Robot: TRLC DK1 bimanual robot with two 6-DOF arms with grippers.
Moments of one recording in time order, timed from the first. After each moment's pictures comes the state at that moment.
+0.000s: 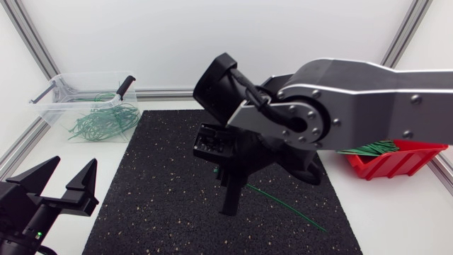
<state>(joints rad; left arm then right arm) -0.08 0.05 0.02 -0.01 0.01 0.00 0.93 1.60 1.21 -0.73 0.11 -0.44</state>
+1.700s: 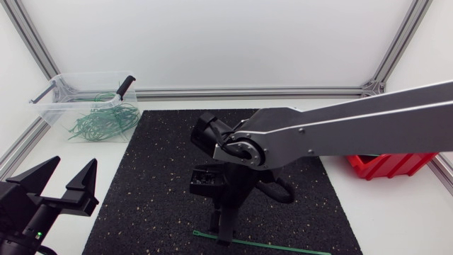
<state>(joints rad) -0.08 0.05 0.02 -0.01 0.01 0.00 0.89 1.84 1.16 -0.72 -0.26 -0.50</state>
